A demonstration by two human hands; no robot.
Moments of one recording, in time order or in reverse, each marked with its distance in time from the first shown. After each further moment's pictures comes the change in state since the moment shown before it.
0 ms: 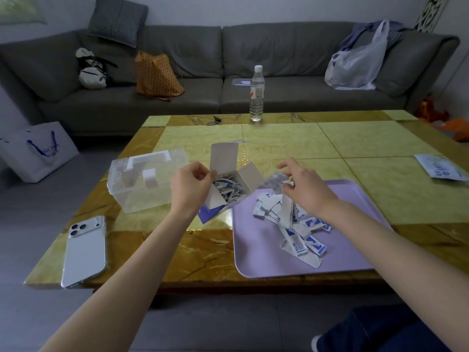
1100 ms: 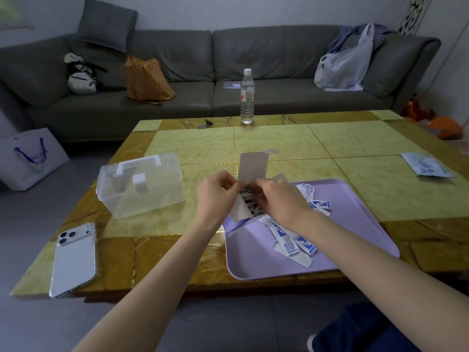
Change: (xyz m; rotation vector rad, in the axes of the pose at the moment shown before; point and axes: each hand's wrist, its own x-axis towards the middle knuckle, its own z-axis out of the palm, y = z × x) left_hand -0.028 0.032 0.041 -0.133 -0.159 0.018; right_hand -0.007 -0.020 0.022 -0.183 -0.026 -0.079
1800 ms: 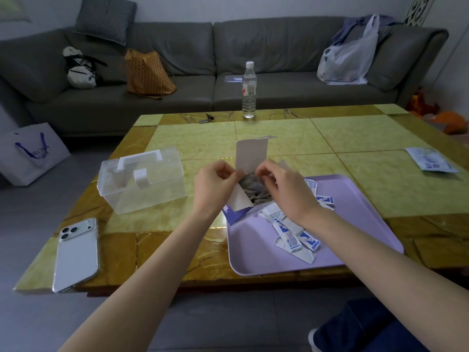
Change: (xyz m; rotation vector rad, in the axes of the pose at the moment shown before) left_hand 0.009 0.001 -0.009 -0.036 0.001 -0.009; right_hand 0.000 0.004 0.000 0.269 0.317 -0.091
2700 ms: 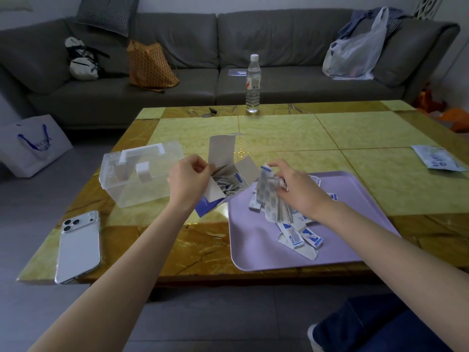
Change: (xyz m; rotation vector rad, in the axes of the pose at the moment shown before) left_hand 0.017 -0.028 -0.033 0.203 0.136 -0.017; right_hand -0.002 0.021 -0.005 -0.005 -0.301 0.175
